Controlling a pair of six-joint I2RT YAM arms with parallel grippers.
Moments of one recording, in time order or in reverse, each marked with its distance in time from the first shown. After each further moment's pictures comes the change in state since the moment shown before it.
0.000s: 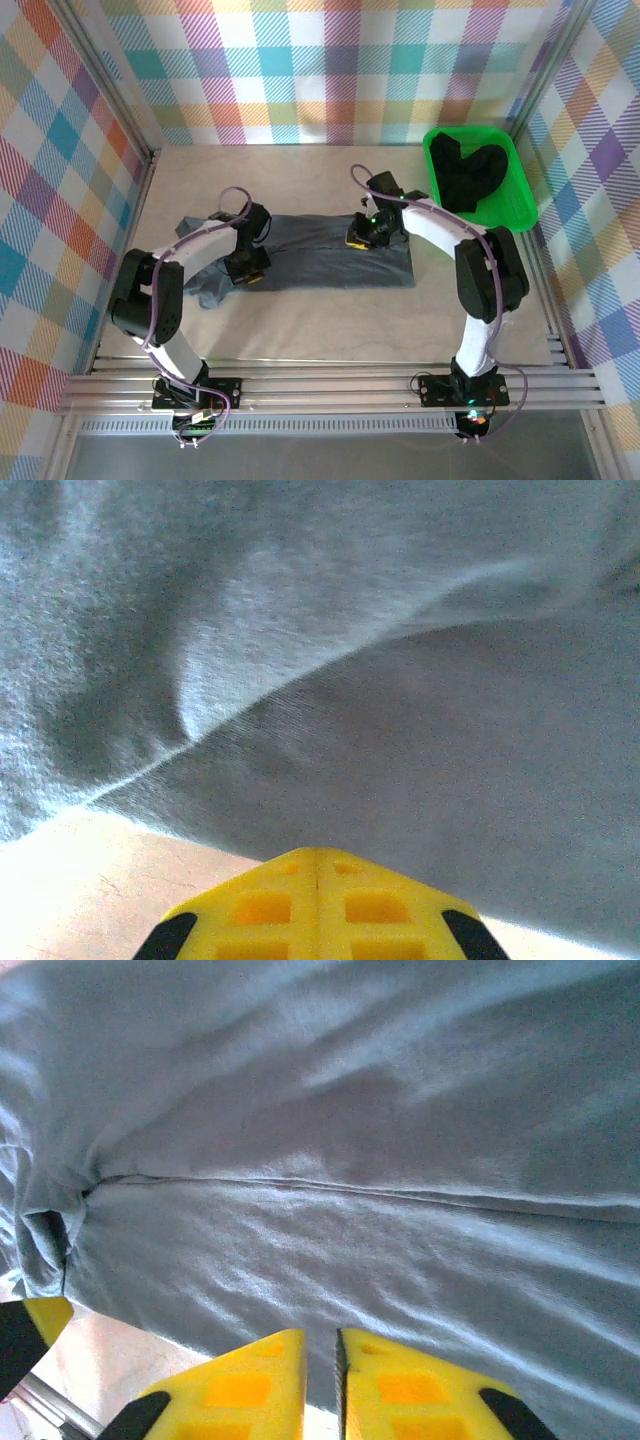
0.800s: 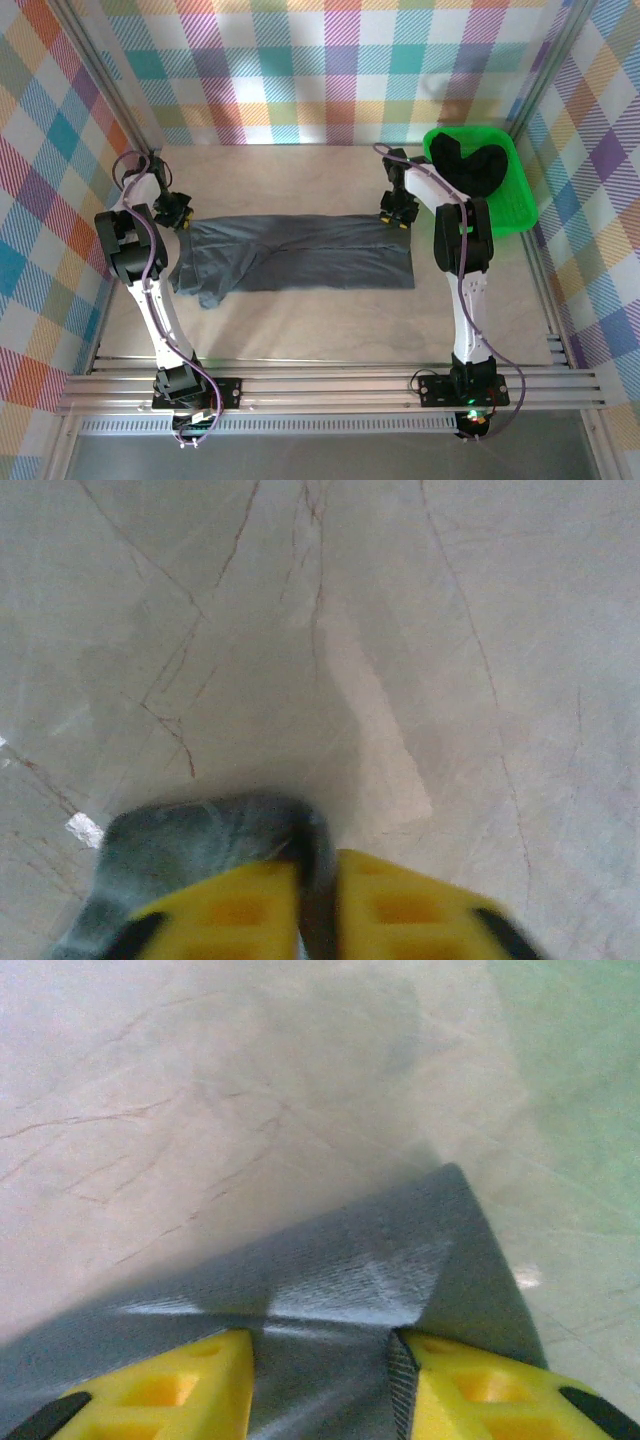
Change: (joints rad) left arm 0.655 0.584 0.752 -0.031 0.140 -0.077; right arm -0.182 0.457 0.599 -0.413 0.462 0.020
